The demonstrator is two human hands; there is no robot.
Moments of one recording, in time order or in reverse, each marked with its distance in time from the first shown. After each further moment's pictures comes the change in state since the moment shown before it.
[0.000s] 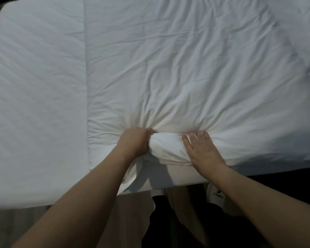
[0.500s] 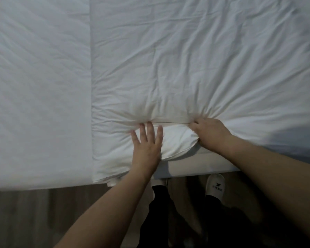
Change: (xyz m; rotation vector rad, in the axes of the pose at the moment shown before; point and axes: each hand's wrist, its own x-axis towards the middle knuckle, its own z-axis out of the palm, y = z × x) left_hand -0.042 0.048 0.078 0.240 0.189 -0.163; right_hand 0.037 0.033 -0.021 0.188 -0.129 -0.088
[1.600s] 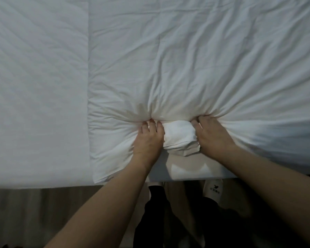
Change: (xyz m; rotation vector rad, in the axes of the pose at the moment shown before) left_hand 0.042 -0.004 0.010 -0.066 0.076 -0.006; right_hand 0.011 0.002 0.040 -0.022 0.194 0.028
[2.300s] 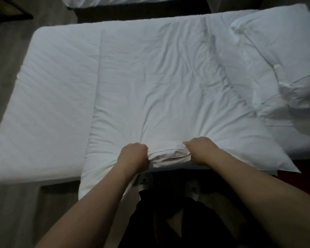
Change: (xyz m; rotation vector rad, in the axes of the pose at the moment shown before) left_hand -0.161 0.001 -0.221 -0.137 -0.272 0.014; right_hand -0.145 -0.056 -0.239 -0.020 -0.431 0.074
